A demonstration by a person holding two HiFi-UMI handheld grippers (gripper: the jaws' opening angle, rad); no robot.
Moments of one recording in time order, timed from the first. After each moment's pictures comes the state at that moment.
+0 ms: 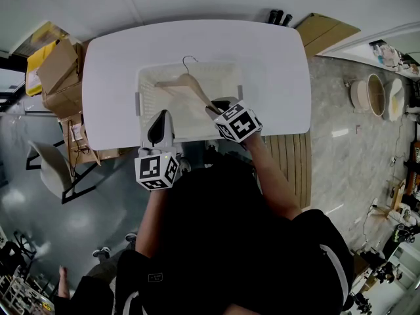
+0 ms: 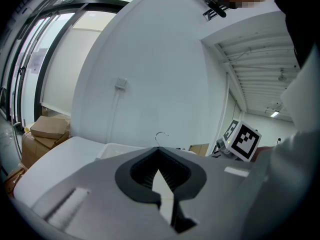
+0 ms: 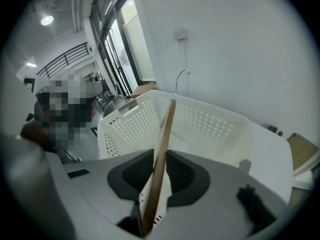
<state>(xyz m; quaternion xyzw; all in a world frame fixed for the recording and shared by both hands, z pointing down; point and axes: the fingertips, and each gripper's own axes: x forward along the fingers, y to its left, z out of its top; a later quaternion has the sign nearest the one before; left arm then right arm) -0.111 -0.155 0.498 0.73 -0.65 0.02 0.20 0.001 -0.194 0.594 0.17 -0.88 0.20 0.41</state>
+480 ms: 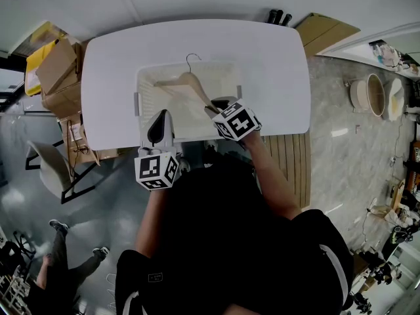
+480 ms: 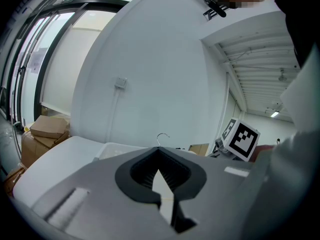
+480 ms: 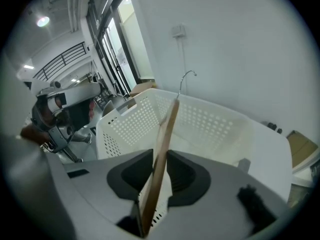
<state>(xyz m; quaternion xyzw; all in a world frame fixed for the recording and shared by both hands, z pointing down) -0.109 -0.158 0.500 0.73 -0.65 0.02 0.20 0.001 -0.197 0.597 0.17 -0.87 0.21 0.42</state>
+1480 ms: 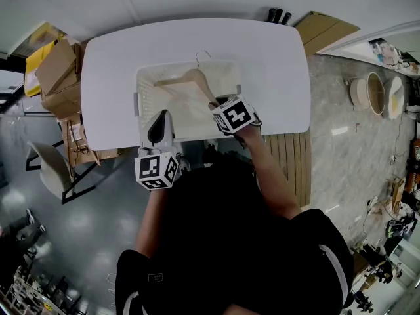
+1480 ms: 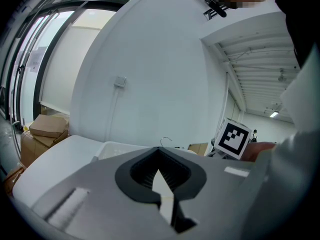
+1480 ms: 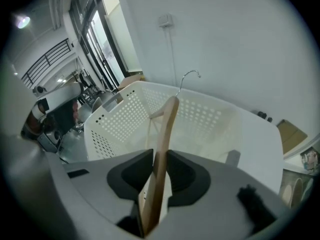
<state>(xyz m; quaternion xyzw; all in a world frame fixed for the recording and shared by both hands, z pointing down) -0.107 -0.157 0.501 0.73 -0.65 0.02 0.20 0.019 -0.212 0.608 0.22 -0.82 0.24 0.46</state>
